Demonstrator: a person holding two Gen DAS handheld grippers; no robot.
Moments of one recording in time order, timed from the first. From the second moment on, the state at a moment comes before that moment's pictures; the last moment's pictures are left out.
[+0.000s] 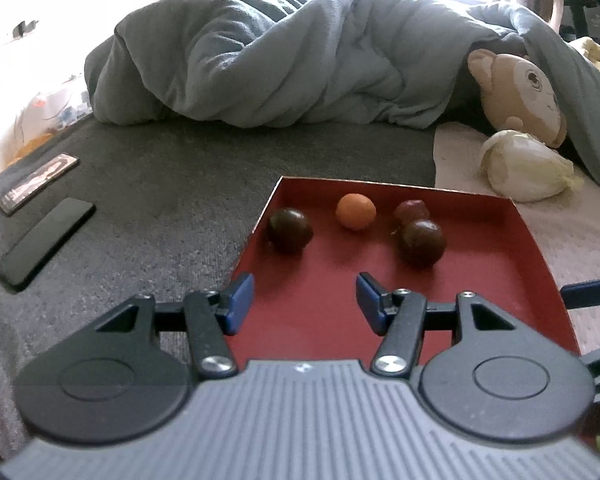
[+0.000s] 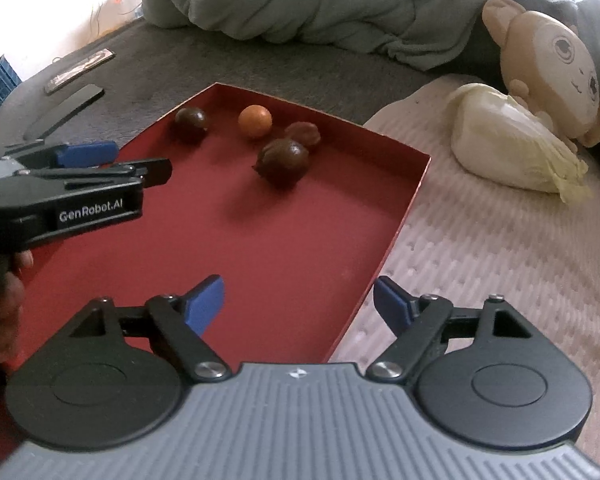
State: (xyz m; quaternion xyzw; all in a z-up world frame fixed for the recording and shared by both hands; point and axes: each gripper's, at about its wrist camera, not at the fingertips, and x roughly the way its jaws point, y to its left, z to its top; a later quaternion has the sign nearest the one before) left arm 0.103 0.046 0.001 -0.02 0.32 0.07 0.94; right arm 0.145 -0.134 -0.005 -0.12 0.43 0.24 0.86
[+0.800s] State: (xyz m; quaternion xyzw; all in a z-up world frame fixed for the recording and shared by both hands) left arm 0.127 0.058 -0.008 -0.02 0.34 0.07 0.94; right arm 0.175 -0.105 -0.004 -0.13 0.38 0.26 0.88
